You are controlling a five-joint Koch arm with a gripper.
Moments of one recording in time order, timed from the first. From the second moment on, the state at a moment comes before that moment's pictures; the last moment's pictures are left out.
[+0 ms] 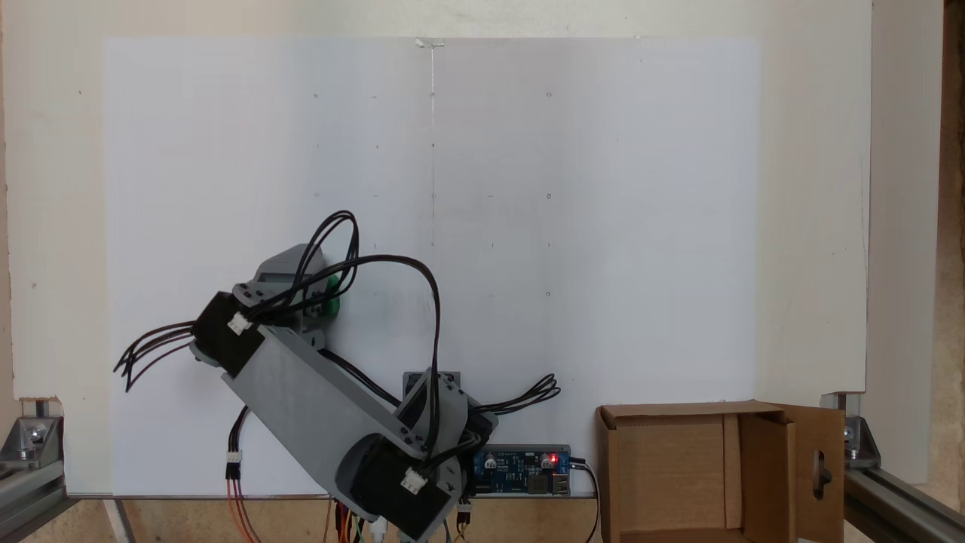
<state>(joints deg) -52.4 91.8 110.7 50.9 53.3</state>
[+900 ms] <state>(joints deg) -50.1 91.3 110.7 49.7 53.3</state>
